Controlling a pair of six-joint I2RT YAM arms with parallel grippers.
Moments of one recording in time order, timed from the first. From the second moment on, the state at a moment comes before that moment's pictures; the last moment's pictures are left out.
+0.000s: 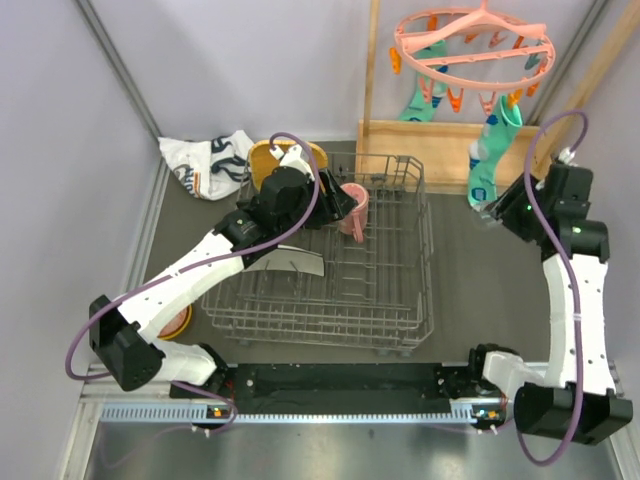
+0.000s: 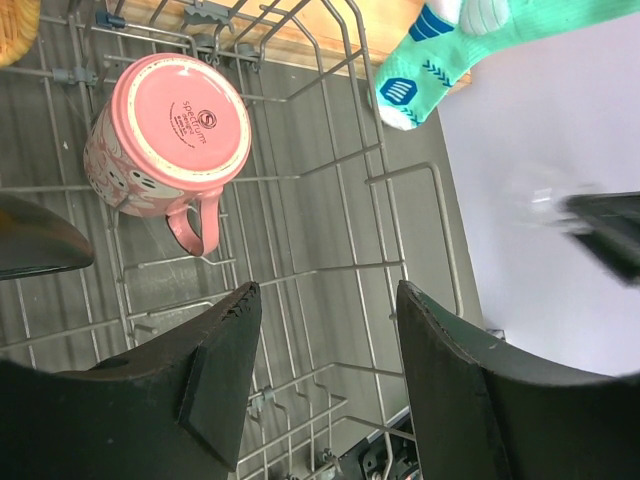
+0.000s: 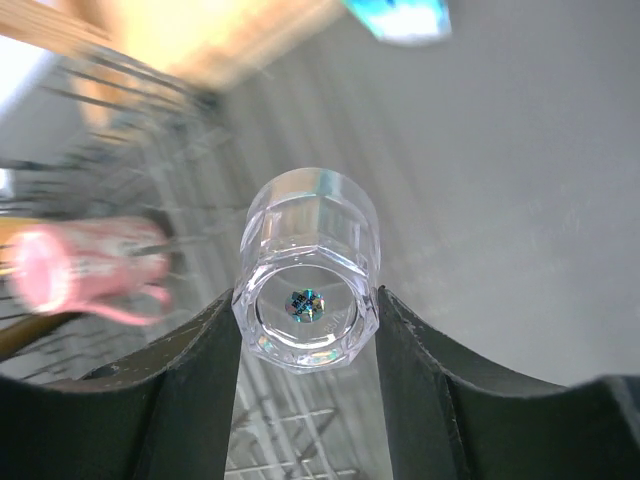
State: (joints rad) left arm -0.75 1.34 1.27 -0.29 -0.06 -0.82; right arm -0.17 1.04 1.22 -0.89 -0.07 0.50
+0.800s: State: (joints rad) left arm -0.45 1.29 1.65 -0.57 -0.12 -0.68; right arm 0.51 1.20 1.55 -0.96 -0.24 0.34
